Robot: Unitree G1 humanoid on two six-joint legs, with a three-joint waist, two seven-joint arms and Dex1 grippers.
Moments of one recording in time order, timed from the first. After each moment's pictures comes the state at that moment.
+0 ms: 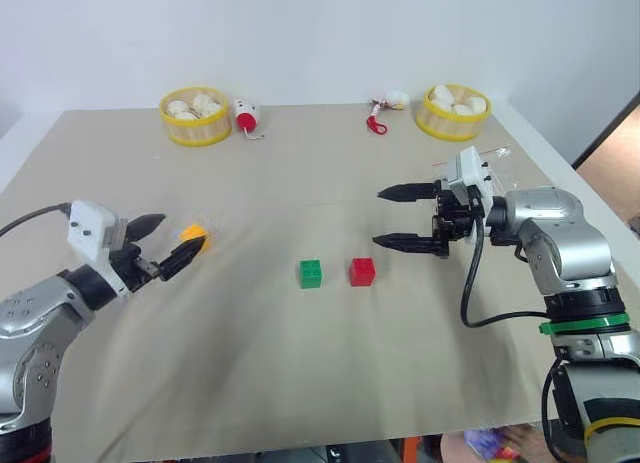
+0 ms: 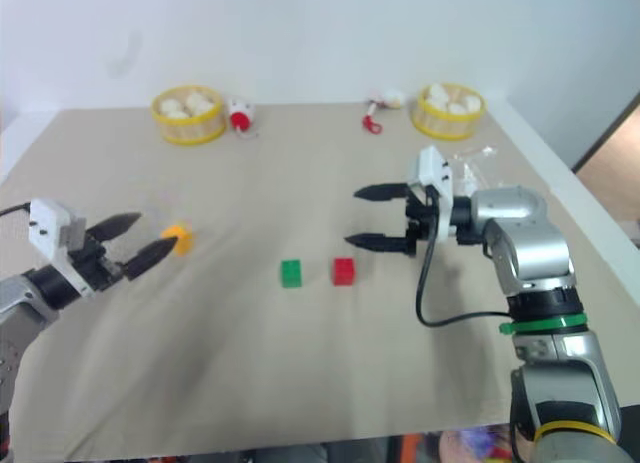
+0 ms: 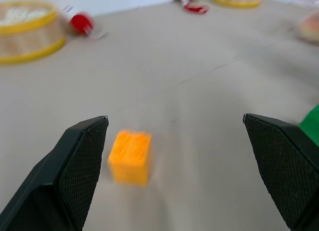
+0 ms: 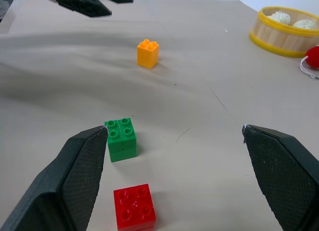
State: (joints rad) left arm -0.03 0.59 0.44 -0.44 -0.53 0.60 -0.63; right arm -0.73 -0.70 0.04 0.18 0.42 0.32 1.33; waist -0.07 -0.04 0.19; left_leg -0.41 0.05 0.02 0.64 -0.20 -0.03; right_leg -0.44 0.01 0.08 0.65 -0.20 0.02
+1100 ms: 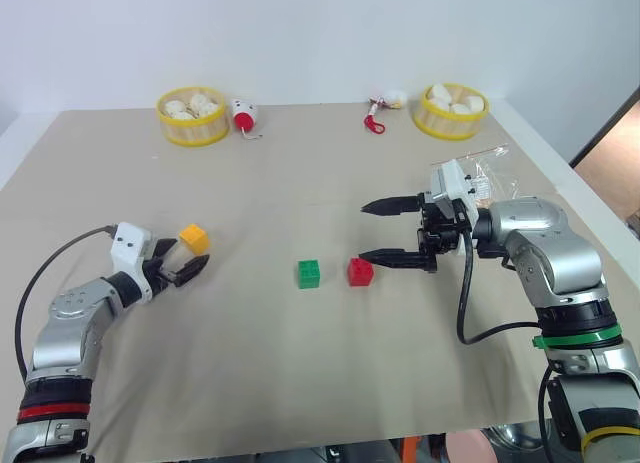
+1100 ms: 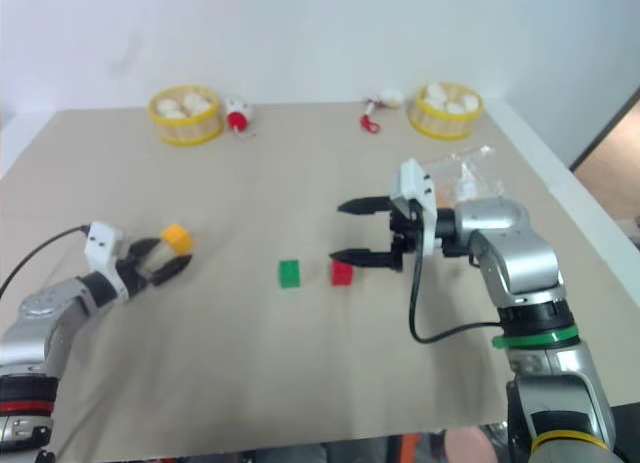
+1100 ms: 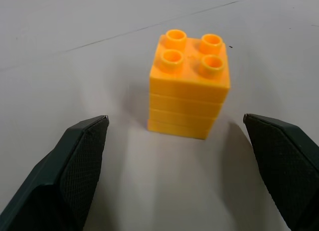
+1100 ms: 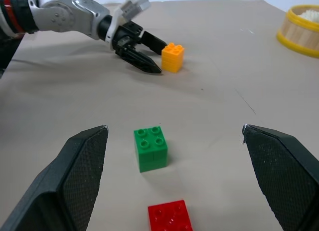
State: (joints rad) left arm -0.29 0.57 0.21 0.24 -0.34 0.27 -0.77; right arm -0.65 -0.69 0.06 -0.01 0.47 0.44 1.29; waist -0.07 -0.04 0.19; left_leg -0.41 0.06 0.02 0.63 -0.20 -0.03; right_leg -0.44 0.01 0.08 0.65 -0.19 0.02
